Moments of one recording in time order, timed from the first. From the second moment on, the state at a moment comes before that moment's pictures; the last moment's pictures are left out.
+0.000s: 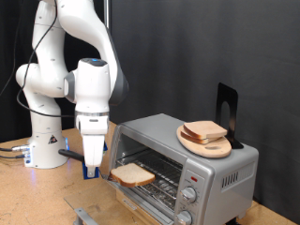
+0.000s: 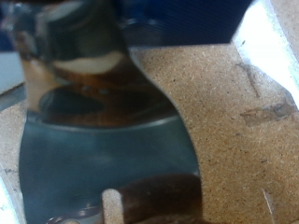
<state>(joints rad) -1.29 -0.21 1.25 -2.63 0.18 2.68 -0.56</state>
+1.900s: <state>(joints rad) -1.11 -0.25 1.09 -2.56 0.45 2.53 -0.72</state>
